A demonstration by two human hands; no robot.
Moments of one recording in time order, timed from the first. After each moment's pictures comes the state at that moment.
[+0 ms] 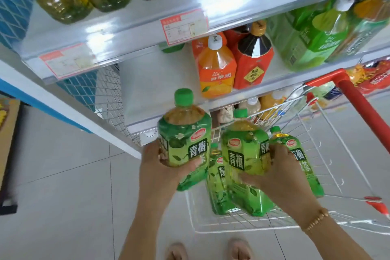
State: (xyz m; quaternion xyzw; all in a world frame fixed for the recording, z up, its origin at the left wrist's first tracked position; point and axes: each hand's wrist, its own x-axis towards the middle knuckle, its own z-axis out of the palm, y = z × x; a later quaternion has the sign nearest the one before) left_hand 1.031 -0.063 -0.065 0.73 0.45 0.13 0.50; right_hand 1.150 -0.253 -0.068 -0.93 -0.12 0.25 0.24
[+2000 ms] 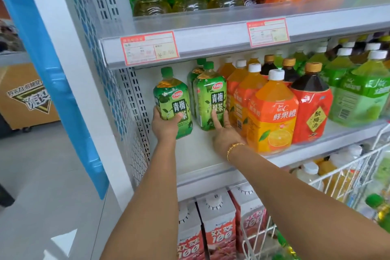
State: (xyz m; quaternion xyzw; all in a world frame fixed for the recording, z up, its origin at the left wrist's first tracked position) left_hand 1.209 0.210 -0.164 0.63 0.32 0.42 0.58; right_hand 1.276 0.056 -0.193 -0.92 -0.33 -0.04 0.22
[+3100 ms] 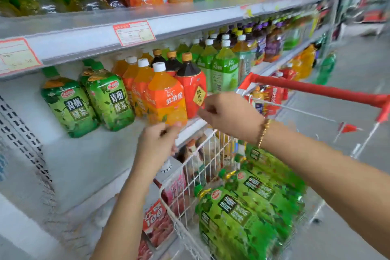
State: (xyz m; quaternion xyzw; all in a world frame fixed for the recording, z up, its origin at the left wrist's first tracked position) left_hand 1.131 0.001 -0.143 0.82 0.01 0.15 0.55; right_hand 1.151 -0.173 -0.086 -0.94 -0.25 -0.20 0.16
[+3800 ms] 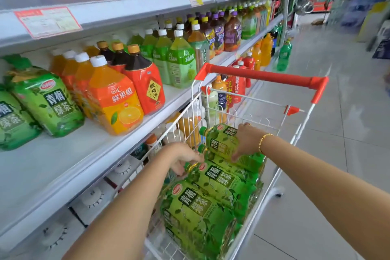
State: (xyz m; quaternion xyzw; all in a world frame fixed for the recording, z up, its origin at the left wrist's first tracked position) left_hand 1.207 -0.122 -0.219 0.88 0.06 -0.39 0.28; right_hand 1.179 -0.317 -0.208 -0.99 -0.03 0.14 0.01
